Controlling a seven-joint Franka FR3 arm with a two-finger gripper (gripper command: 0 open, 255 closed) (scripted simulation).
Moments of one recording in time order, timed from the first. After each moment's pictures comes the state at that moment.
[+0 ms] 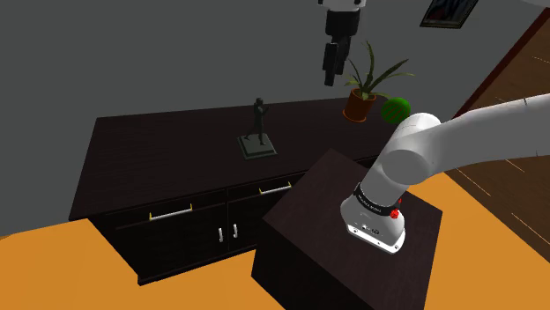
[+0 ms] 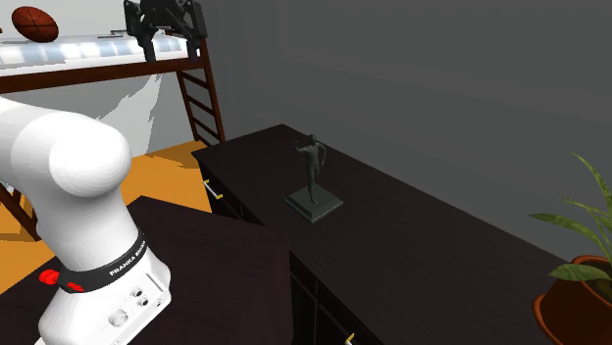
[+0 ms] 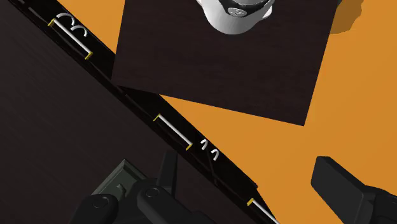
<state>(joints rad) 0.01 -0.79 -0.01 -2.40 -0.04 1.43 -0.17</state>
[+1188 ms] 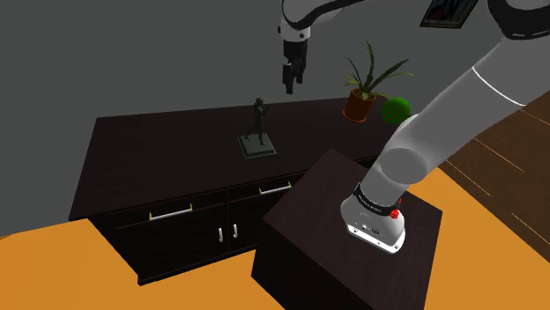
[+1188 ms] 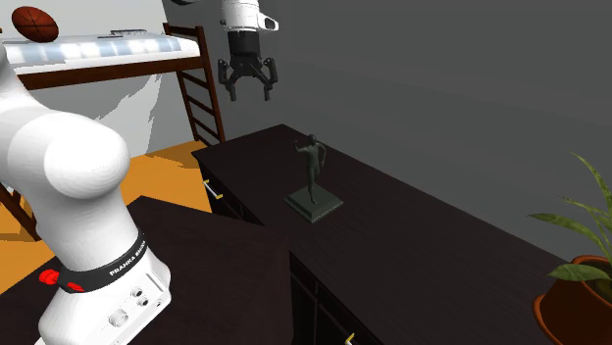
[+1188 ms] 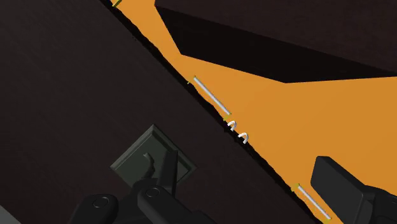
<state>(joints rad) -0.03 -0.26 -0.11 -2.29 -0.14 1.88 -0.29</state>
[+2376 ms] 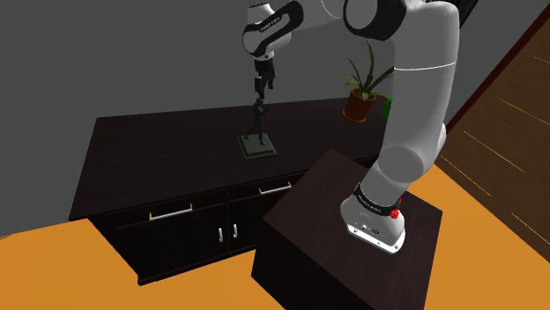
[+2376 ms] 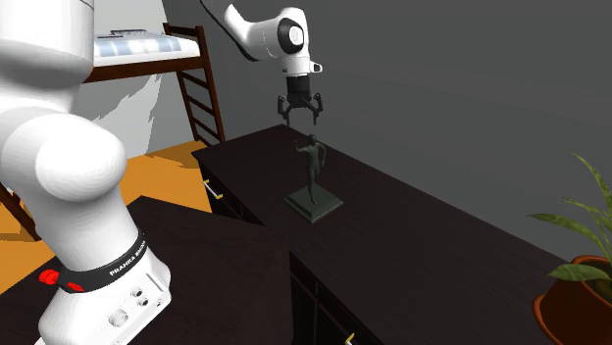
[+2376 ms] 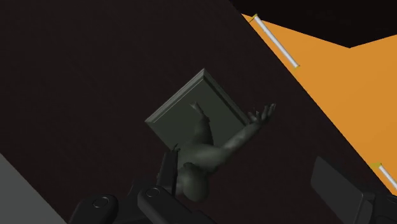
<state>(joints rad) -0.09 0.44 -0.15 -1.77 -0.12 2.08 -0.42</state>
